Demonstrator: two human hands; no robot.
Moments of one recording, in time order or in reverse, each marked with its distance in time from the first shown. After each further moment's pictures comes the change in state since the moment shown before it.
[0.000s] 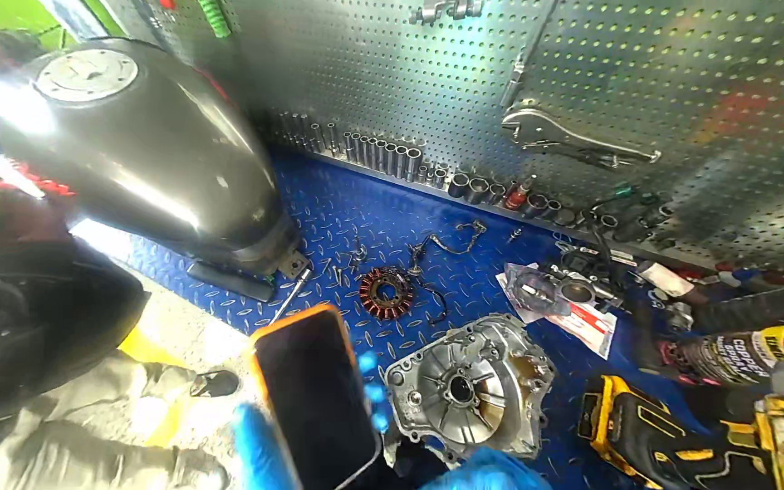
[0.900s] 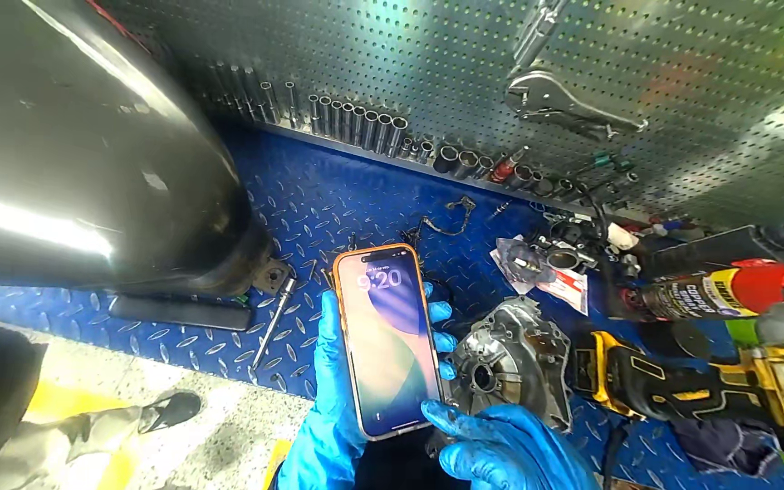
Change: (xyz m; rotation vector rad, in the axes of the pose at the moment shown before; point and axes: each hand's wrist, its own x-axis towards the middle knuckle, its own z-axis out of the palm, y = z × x) left_hand 0.114 0.001 -0.036 -0.330 0.023 -0.370; right_hand 0.078 -0.013 0.043 -0.674 0.137 0.040
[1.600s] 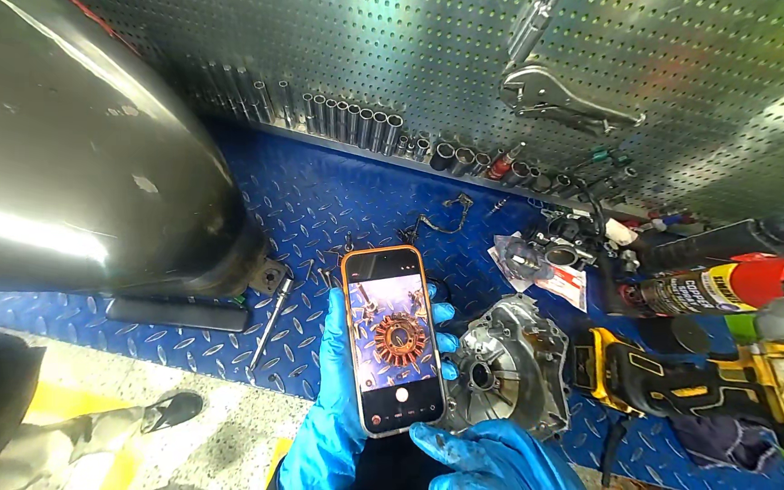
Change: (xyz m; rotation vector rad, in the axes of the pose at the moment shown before) left_hand 0.004 -0.005 -0.006 -0.089 0.020 -0.037; right_hand -0.006 -0.005 0.001 0.116 -0.062 -0.051
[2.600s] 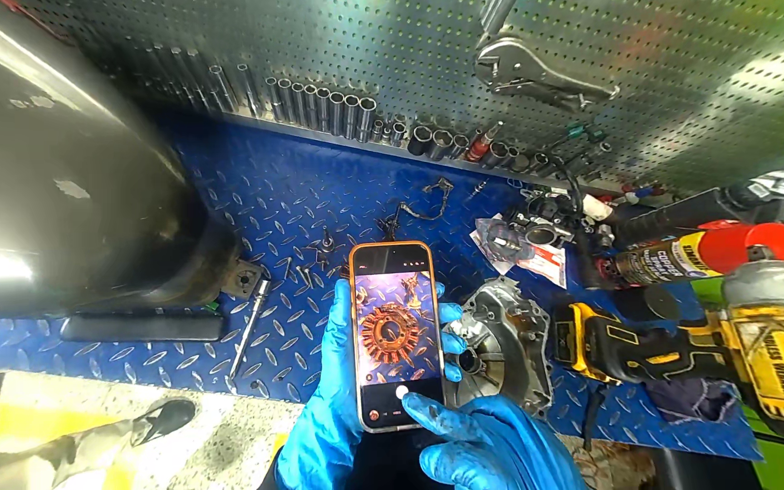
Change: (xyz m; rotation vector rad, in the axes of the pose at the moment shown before) left_hand 0.012 -0.010 0.001 0.048 0.061 -0.086; right_hand 0.004 0.001 0.000 -0.161 0.045 0.073
